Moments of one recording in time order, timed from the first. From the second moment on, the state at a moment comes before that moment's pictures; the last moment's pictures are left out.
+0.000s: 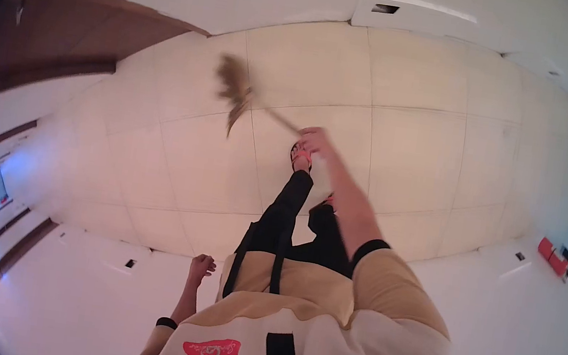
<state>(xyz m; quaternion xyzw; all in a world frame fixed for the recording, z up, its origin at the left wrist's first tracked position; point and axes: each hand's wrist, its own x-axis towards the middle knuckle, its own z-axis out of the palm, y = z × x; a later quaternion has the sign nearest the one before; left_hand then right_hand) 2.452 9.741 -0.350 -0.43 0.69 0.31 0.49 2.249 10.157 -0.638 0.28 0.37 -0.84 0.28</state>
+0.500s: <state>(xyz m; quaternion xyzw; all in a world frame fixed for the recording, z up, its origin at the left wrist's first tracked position) 2.265 9.828 -0.402 -0.19 0.76 0.36 0.50 2.432 10.391 -0.349 0.60 0.59 -0.54 0.00</state>
